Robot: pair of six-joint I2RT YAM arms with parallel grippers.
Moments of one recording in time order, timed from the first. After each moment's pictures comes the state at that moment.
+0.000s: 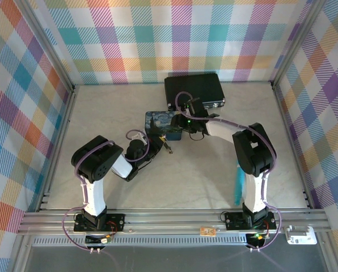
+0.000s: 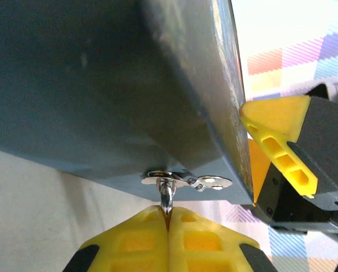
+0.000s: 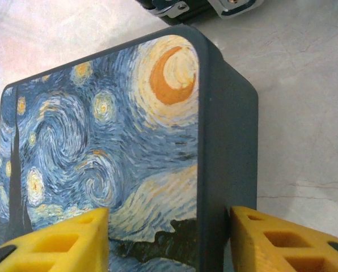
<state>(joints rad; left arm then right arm) -0.55 1.95 0.49 1.20 0.08 -1.25 0.55 1.97 1.30 -0.10 -0.20 0.74</state>
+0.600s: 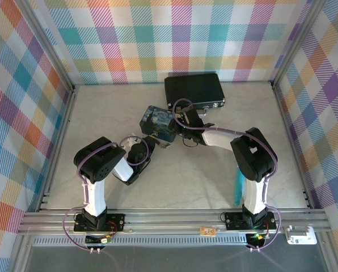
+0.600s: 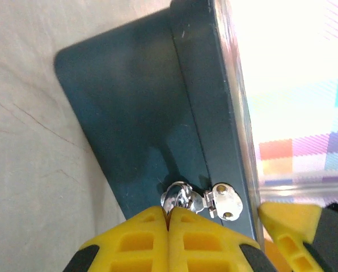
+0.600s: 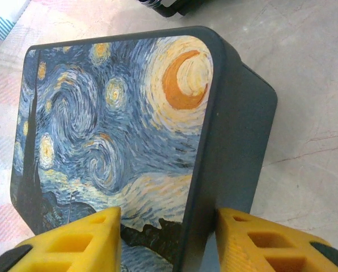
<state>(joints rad) -0.60 1.94 0.46 1.23 -0.33 -1.37 0.61 1.91 1.17 0.03 -0.07 0.94</state>
